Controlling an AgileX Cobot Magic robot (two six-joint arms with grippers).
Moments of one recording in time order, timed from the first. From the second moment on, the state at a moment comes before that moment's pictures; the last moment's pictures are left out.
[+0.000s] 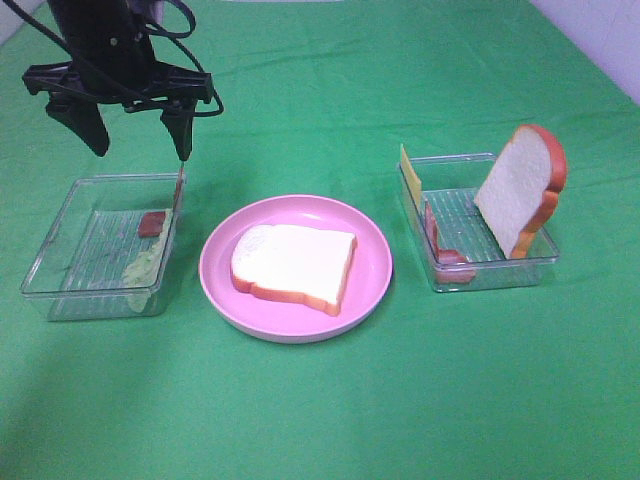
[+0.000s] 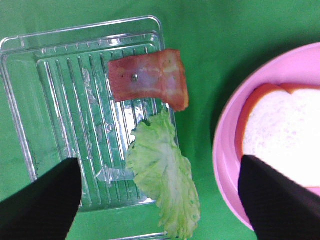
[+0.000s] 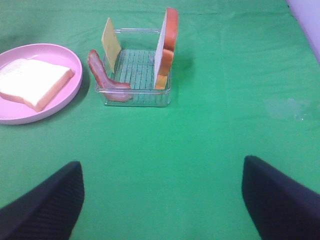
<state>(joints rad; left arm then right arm) -0.35 2.11 -1.86 0.00 1.22 -0.28 0.06 0.00 -0.51 0.09 1.06 -0.08</state>
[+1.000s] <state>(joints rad) -0.37 2.11 -1.65 -0.05 1.22 -0.26 0.06 0.00 -0.51 0.09 1.06 -0.08</state>
